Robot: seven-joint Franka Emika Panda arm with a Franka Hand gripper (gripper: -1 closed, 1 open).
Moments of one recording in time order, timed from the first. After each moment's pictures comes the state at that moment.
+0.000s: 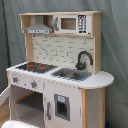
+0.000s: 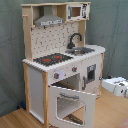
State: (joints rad) arm 0.11 -1.45 1.47 -2.65 -0.45 2.44 -0.32
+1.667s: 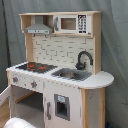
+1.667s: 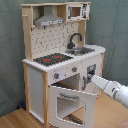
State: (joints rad) arm -0.18 -1.47 1.46 -2.29 -0.46 2.47 -0.01
